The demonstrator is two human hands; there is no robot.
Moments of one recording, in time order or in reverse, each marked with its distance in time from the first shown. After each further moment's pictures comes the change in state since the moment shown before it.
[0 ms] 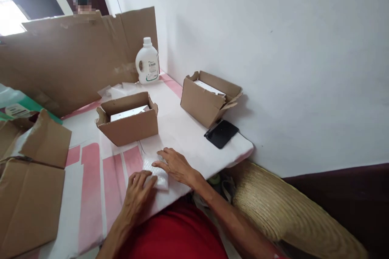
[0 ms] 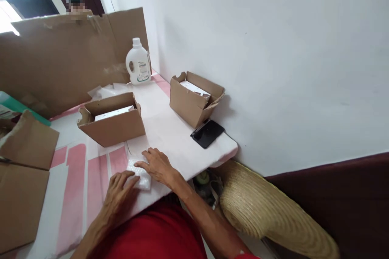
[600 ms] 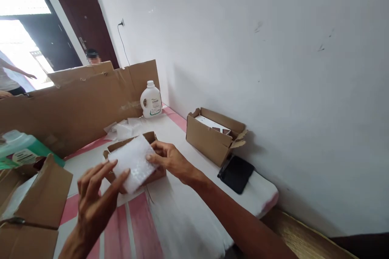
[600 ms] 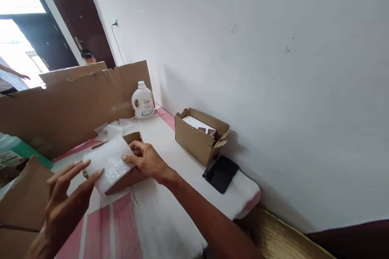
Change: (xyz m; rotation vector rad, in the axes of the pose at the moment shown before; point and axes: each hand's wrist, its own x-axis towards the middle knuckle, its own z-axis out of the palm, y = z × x) left_hand 0.127 -0.100 -0.135 0.304 0.495 0.126; right_hand 0.118 -0.051 -0.132 1.119 0.032 -0.047
